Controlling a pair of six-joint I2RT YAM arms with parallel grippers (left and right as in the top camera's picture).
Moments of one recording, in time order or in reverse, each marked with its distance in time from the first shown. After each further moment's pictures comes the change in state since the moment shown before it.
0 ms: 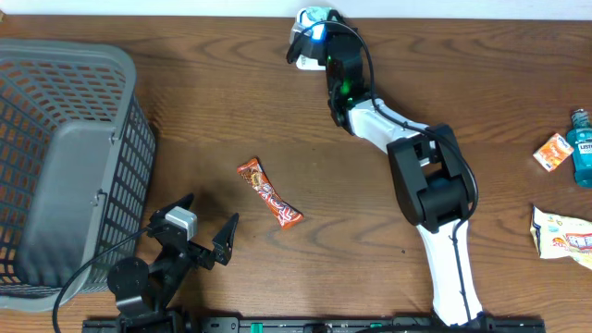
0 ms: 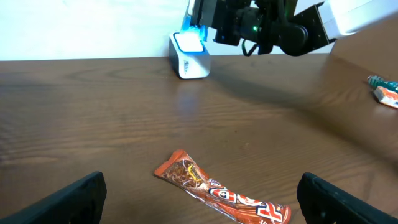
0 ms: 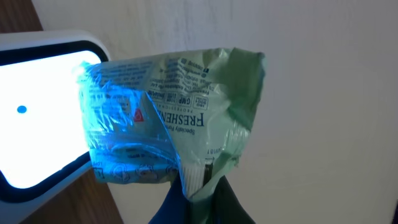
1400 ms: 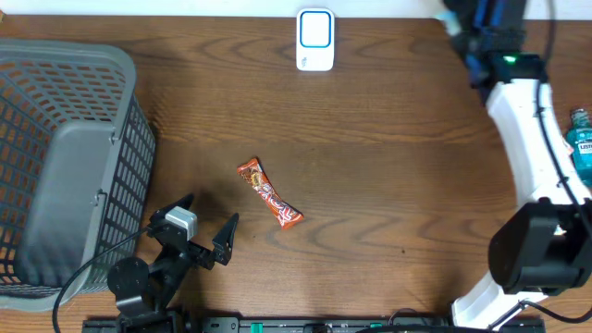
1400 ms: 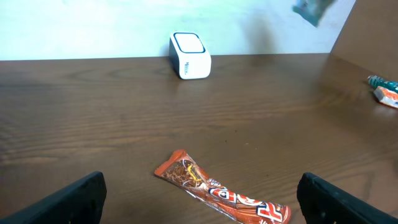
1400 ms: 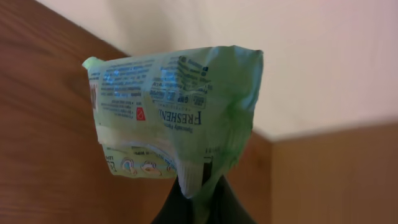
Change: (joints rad) left arm 0.000 0.000 0.000 0.000 0.000 0.000; right arm -0.471 -0.553 -0.026 -1.043 -0.074 0.714
